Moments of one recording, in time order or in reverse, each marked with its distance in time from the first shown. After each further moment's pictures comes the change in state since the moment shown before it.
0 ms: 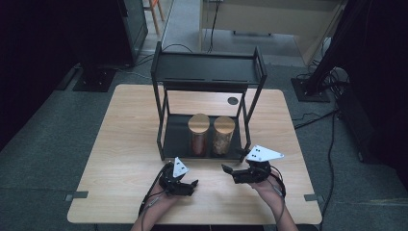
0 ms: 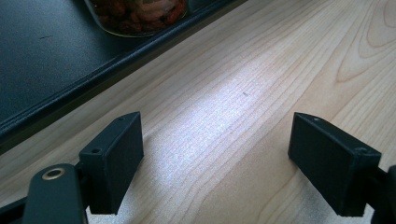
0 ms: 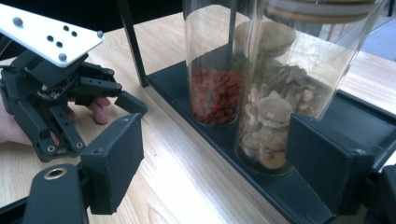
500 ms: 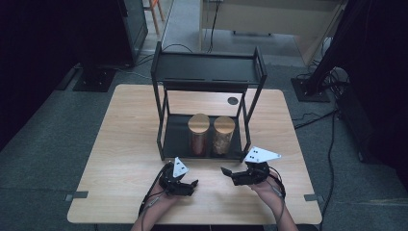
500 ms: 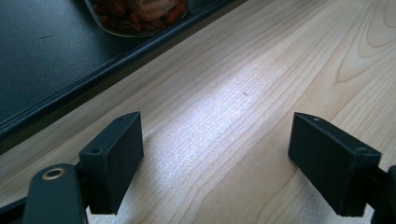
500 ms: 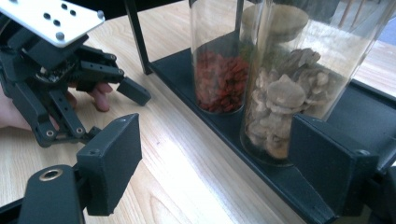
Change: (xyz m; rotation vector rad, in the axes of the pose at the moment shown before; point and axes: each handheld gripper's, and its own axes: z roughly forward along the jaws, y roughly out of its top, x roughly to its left) left arm 0.000 0.000 0.000 0.001 0.000 0.000; right arm 0.000 -0.007 0.005 0.036 0.019 -0.007
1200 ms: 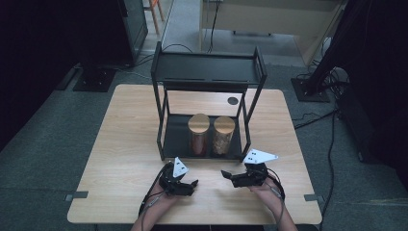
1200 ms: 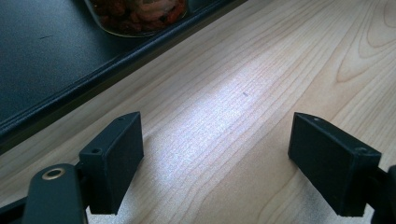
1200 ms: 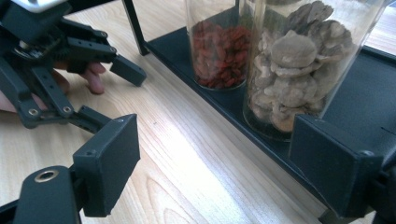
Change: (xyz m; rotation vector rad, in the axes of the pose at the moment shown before) left arm 0.000 0.000 0.000 0.003 0.000 0.004; right arm -0.005 -0.019 0.011 0.043 0.015 0.037
